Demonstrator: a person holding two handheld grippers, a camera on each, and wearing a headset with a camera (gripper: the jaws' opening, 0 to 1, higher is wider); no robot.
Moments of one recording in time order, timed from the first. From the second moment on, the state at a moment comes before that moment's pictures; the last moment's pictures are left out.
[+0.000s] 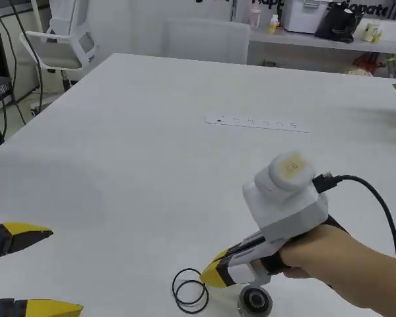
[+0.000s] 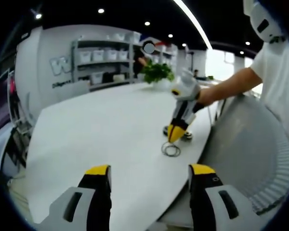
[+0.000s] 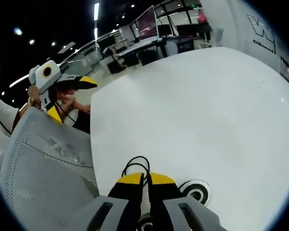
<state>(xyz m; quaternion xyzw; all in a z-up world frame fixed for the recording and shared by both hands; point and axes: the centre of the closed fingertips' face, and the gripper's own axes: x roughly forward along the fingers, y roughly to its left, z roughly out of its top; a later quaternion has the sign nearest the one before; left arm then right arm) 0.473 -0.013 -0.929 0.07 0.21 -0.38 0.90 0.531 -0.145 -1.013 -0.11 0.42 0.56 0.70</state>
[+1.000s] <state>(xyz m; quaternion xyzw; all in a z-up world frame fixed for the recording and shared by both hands) 0.514 -0.036 -0.895 0.11 0.18 -0.42 0.88 0.580 -0.215 -0.985 -0.06 0.34 0.52 0.78</state>
